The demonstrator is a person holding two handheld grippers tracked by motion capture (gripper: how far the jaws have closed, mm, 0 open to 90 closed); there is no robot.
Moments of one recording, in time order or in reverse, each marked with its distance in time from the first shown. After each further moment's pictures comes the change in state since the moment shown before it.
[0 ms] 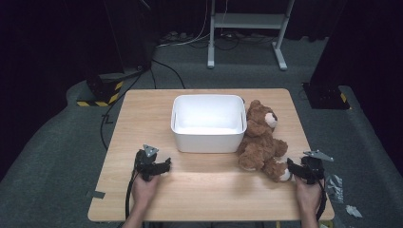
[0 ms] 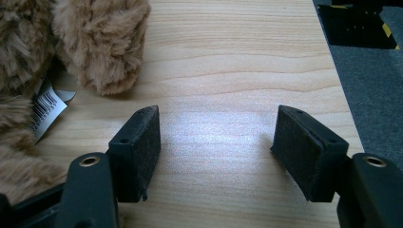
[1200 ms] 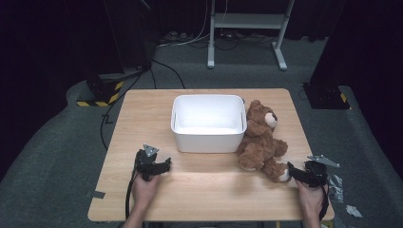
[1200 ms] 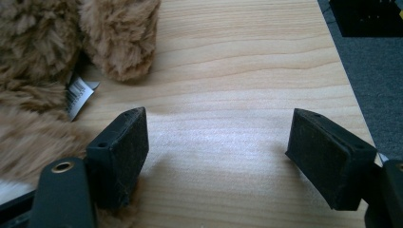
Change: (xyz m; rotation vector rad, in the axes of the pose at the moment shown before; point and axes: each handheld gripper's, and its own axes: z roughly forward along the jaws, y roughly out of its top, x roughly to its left) left arm 0.000 0.000 0.000 0.000 0.001 -0.002; right arm -0.001 -0.012 -0.015 -0.025 0.044 0.077
